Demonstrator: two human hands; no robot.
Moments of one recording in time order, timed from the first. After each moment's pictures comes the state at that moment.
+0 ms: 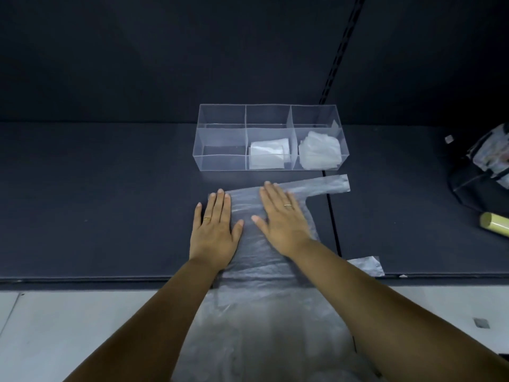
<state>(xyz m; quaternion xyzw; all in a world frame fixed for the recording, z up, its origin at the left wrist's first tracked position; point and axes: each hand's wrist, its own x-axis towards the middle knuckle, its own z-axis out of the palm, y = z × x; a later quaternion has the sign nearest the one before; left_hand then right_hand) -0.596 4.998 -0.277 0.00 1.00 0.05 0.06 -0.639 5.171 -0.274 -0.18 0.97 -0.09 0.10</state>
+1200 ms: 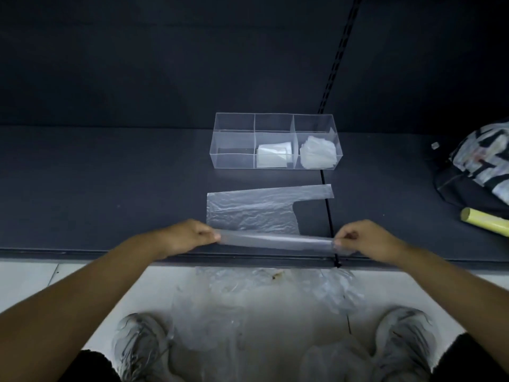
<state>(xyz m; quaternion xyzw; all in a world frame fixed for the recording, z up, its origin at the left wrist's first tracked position) -0.547 4.924 -0.180 -0.04 0.85 0.40 0.35 -0.581 5.321 -0.199 -0.05 0.88 -0.38 0.29</state>
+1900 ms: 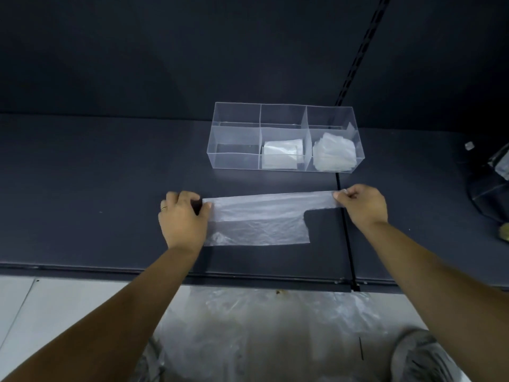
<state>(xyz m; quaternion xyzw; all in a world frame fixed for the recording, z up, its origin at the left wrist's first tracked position) -0.600 4.945 -0.242 -0.22 0.94 0.24 -0.10 -0.677 5.275 -0.245 0.16 0.91 -0.37 0.05</state>
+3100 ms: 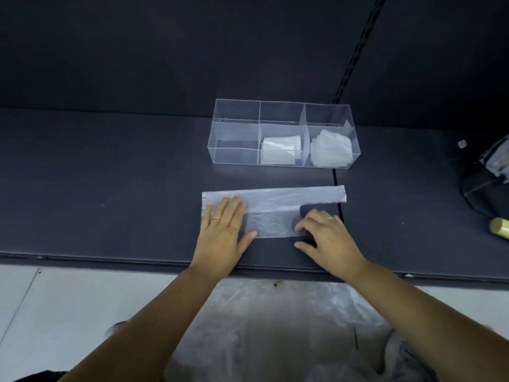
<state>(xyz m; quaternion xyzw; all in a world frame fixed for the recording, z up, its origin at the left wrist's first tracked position) -0.558 4.995 -0.249 0.09 0.99 0.09 -0.02 -0.593 5.236 -0.236 -0.24 0.96 -0.15 0.07</state>
